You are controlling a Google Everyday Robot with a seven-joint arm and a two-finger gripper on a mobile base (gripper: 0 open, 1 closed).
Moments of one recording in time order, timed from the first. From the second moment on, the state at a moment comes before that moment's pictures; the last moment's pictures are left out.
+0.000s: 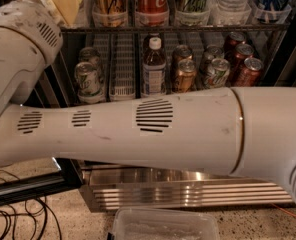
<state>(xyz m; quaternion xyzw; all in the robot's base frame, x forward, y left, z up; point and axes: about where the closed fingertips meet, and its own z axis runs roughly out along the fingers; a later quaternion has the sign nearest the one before) 0.553 0.150 1.105 -0.03 0.62 -0.15 0.77</state>
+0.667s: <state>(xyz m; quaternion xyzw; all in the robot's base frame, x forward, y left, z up) 0.565 0.149 1.094 -0.02 0.63 -0.15 0.76</state>
